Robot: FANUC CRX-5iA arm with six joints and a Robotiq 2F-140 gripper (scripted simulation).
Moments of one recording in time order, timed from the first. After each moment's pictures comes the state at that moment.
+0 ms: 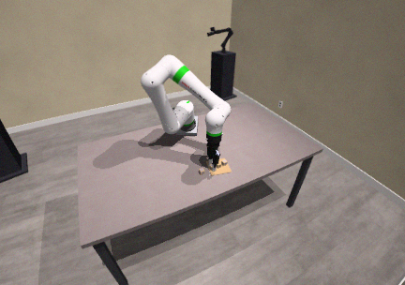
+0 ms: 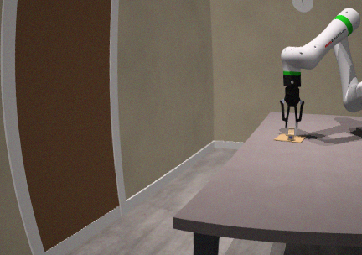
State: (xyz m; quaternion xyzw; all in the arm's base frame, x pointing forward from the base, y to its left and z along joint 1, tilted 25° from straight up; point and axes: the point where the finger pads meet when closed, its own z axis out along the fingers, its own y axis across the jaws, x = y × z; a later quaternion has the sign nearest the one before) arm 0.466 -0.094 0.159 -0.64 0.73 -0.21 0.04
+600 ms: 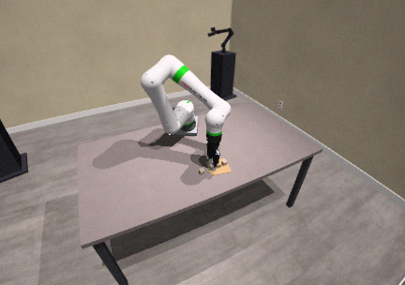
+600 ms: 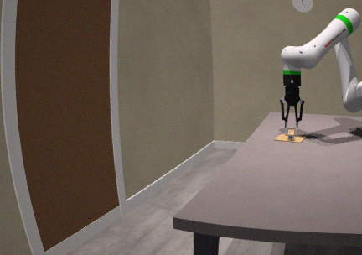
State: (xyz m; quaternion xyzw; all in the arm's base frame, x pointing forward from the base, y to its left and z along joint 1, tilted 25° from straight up) arm 0.465 -0.093 0.162 -0.64 0.73 -0.21 0.04
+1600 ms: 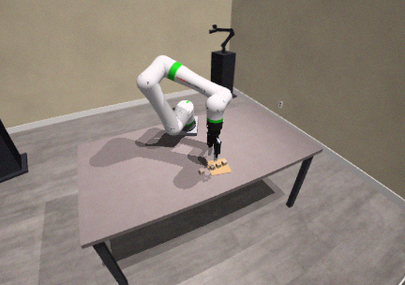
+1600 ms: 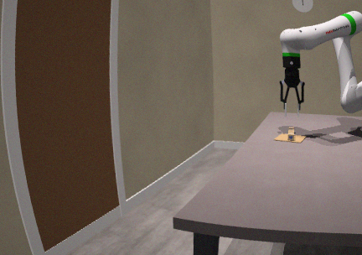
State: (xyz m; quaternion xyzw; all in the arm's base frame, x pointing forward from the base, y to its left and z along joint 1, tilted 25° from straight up) arm 0.437 -0.070 0.241 -0.64 0.73 -0.21 0.04
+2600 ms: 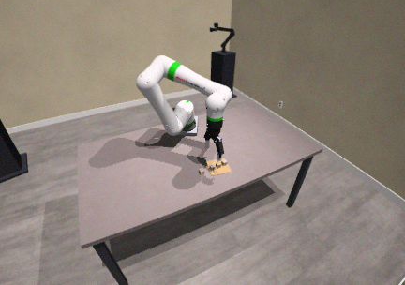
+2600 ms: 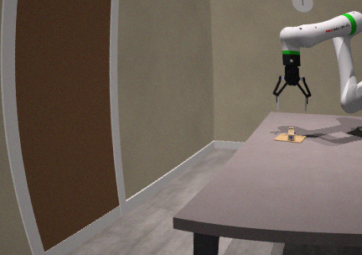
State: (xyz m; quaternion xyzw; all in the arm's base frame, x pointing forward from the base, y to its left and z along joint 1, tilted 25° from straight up) arm 0.433 -0.068 0.250 -0.65 0.73 -0.21 0.04
